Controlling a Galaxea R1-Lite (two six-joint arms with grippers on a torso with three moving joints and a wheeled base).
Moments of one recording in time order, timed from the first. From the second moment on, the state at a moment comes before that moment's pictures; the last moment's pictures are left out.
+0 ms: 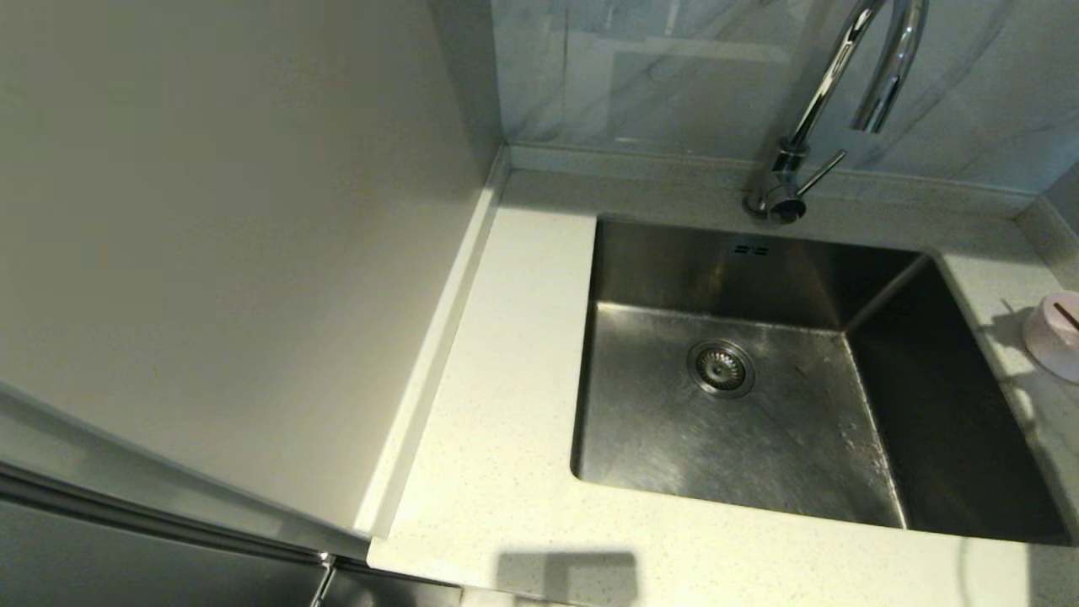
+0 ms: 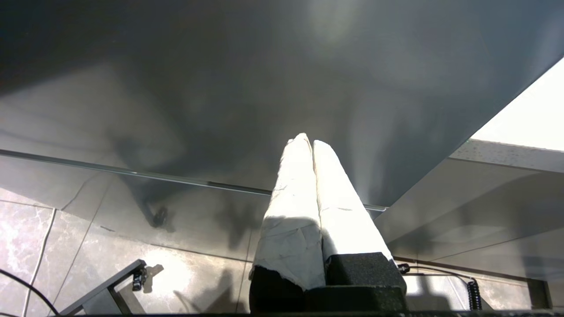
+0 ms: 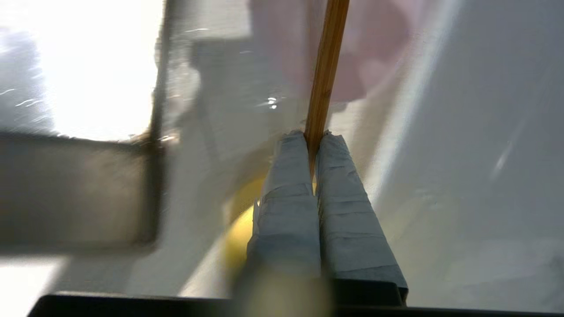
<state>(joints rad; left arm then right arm) 0.00 0.00 0.00 0.00 0.02 -0.03 -0.63 1.66 -1.58 0.69 0.11 -0.63</state>
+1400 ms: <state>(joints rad) 0.00 0.00 0.00 0.00 0.02 -0.03 -0.09 1.94 -1.26 -0.02 -0.22 -0.26</state>
